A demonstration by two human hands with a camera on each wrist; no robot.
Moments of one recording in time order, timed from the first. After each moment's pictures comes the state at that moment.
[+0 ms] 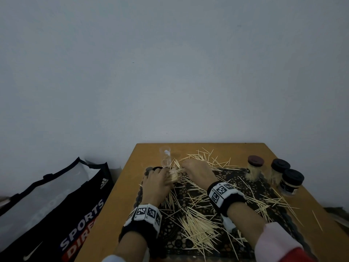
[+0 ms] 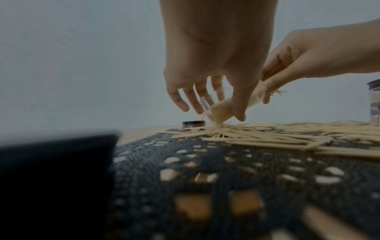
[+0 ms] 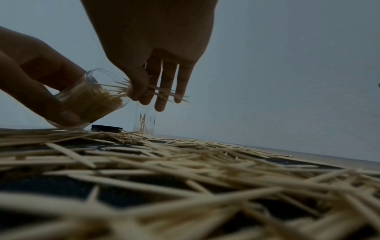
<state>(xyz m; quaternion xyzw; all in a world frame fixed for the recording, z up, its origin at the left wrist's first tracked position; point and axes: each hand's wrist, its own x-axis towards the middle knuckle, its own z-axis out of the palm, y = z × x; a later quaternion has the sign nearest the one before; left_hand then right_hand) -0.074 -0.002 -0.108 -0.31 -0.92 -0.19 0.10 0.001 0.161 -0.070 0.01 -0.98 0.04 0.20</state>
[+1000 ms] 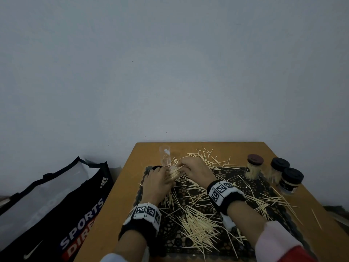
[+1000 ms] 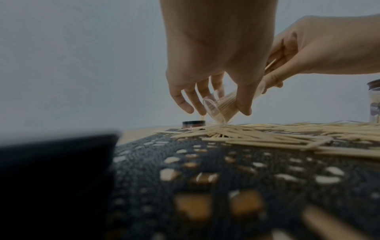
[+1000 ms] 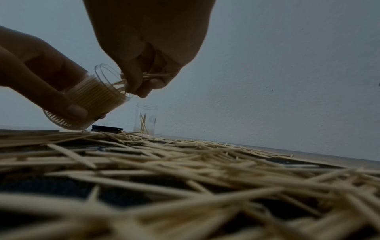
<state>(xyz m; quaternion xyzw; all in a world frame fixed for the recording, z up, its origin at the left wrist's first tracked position) -0.077 -0.001 -0.110 -0.33 -0.91 -0.23 0.08 0.000 0.162 -0.071 0.04 -0.94 0.23 0.24</state>
